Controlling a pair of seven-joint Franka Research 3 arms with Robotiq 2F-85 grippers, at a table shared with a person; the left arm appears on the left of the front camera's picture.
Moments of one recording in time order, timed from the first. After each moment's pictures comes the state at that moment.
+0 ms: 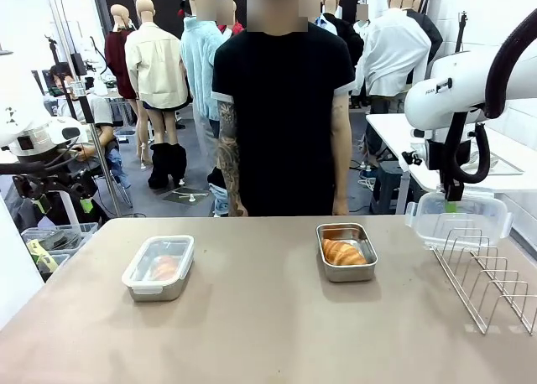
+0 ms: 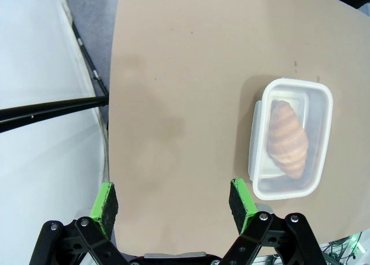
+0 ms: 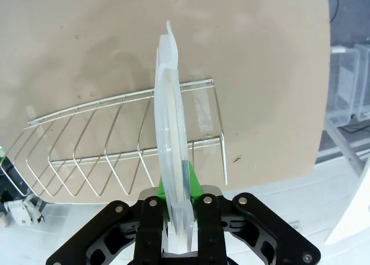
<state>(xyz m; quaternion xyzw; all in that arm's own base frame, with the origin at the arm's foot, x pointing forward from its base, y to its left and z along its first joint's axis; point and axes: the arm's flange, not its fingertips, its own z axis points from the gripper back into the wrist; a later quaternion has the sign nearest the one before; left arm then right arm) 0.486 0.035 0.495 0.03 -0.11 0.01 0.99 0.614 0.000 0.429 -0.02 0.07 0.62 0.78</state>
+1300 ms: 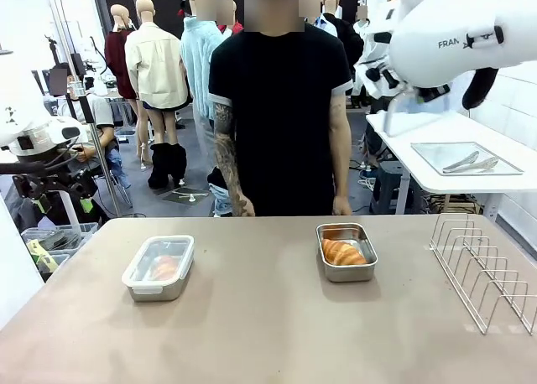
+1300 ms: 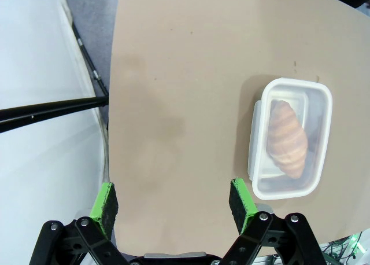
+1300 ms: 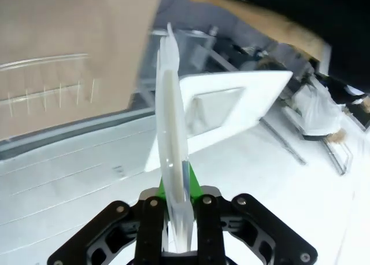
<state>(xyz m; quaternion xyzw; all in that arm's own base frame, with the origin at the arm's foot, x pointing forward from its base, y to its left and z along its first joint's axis) 0.486 0.034 0.496 0.03 -0.11 0.01 0.99 0.479 0.149 0.661 -0.37 -0.12 0.73 0.57</state>
